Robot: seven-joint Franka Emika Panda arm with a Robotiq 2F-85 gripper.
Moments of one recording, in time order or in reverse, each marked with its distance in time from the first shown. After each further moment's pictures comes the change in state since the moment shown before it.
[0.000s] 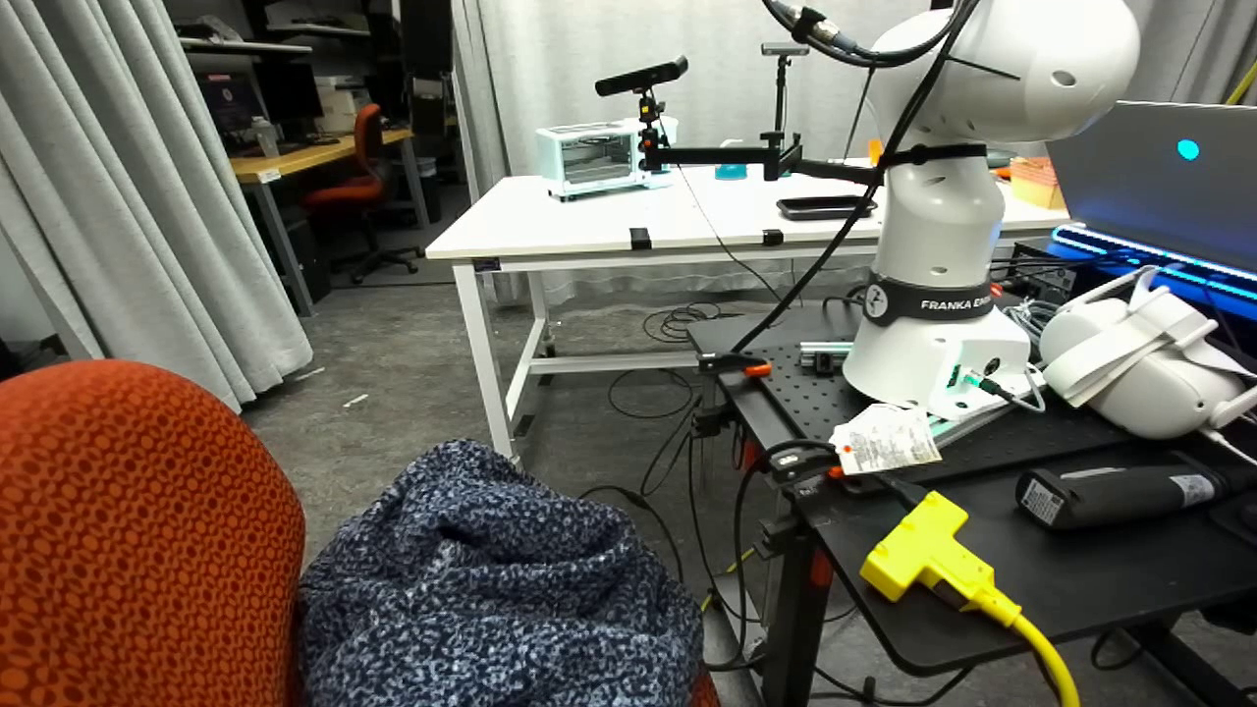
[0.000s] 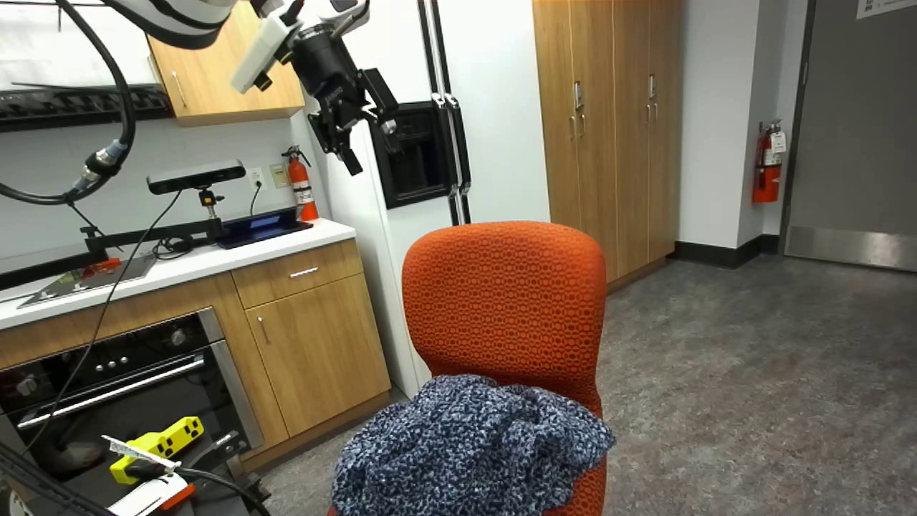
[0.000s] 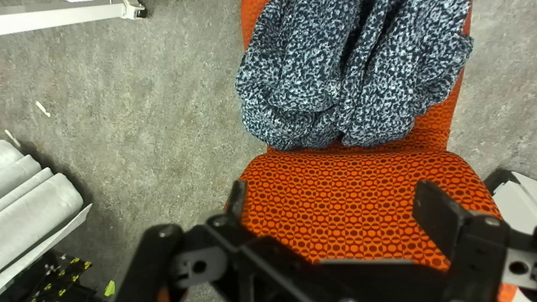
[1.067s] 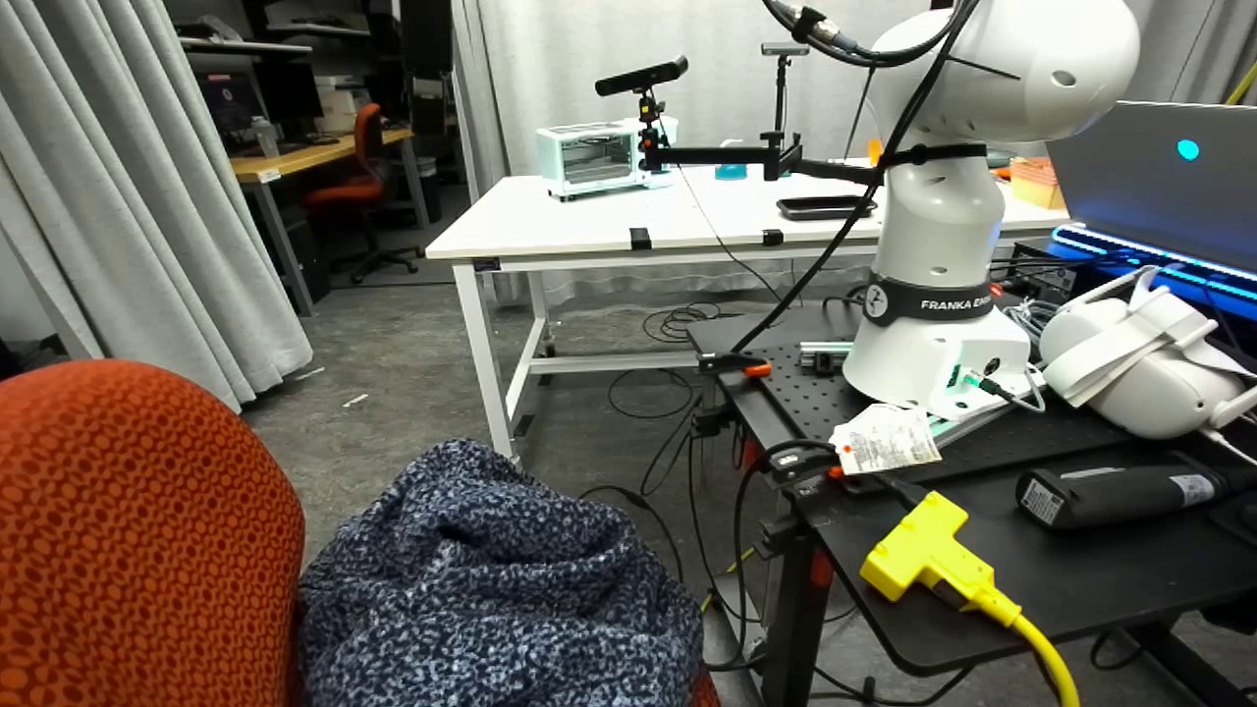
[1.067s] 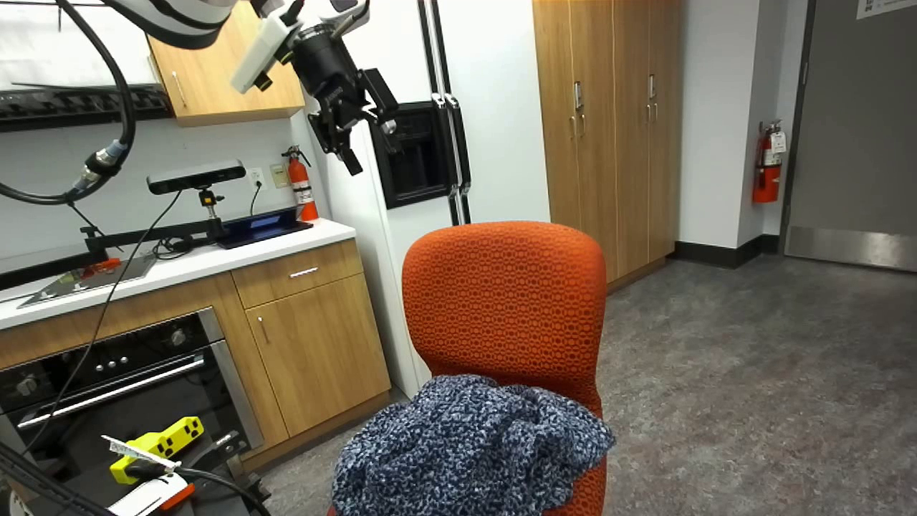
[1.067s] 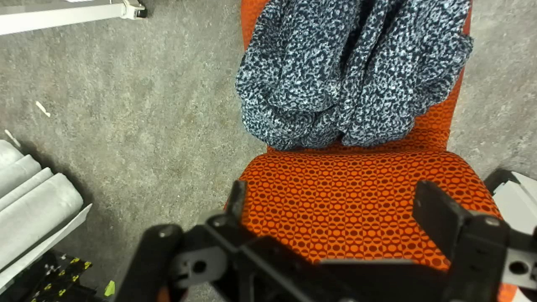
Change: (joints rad) arm 0.000 0.000 0.000 0.000 0.000 0.000 0.000
